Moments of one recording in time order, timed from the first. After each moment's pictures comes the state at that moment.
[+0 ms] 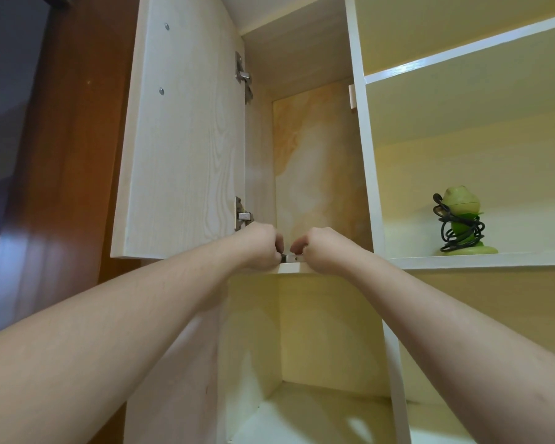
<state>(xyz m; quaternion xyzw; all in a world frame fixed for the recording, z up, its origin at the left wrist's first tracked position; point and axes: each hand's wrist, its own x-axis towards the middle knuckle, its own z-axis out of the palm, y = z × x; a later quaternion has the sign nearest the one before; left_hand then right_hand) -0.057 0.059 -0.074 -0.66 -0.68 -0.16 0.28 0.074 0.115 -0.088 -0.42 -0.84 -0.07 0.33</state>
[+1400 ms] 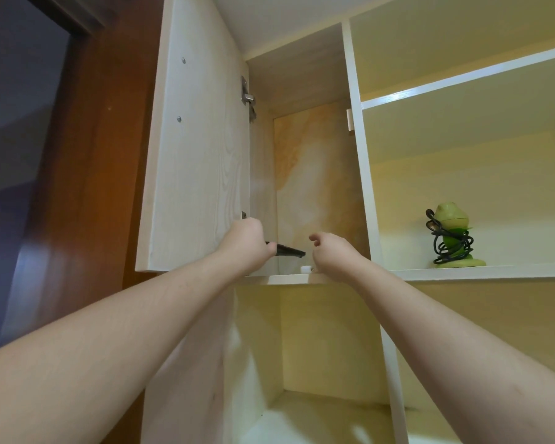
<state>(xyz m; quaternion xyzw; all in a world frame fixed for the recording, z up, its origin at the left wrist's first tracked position) -0.064 0.028 -0.069 -0.59 -0.67 -0.38 0.25 0.083 0.110 -0.085 -0.42 -0.79 0.03 0.44</state>
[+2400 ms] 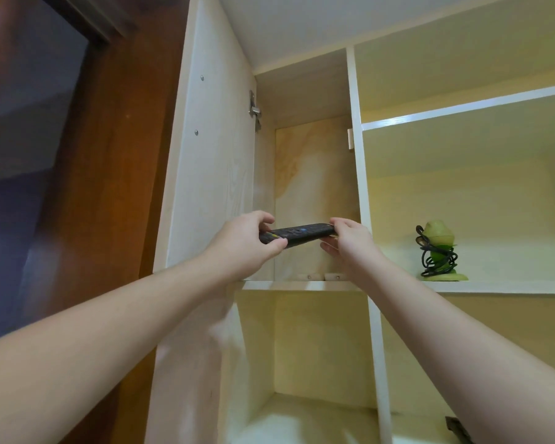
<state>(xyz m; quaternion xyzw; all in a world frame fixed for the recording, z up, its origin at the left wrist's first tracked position) -0.058 -0.040 -0.078 -0.66 -0.56 -0.46 0.21 0.103 0.074 -0.071 -0.20 -0.58 0.41 0.67</state>
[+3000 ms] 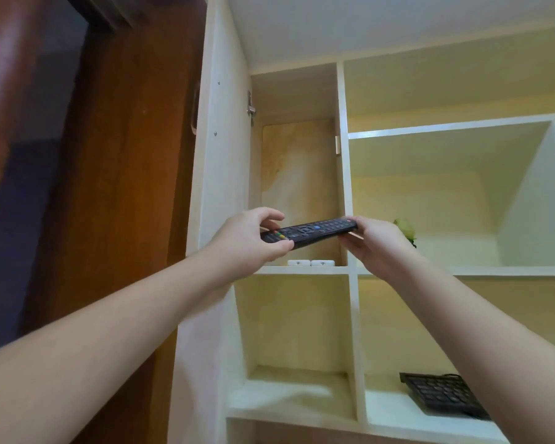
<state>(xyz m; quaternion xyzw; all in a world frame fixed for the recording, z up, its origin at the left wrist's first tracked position) -0.062 -0.111 -0.101 -0.73 -0.46 -0.50 0.10 0.141 -0.020 -0.087 -0.20 -0.50 0.46 0.71</state>
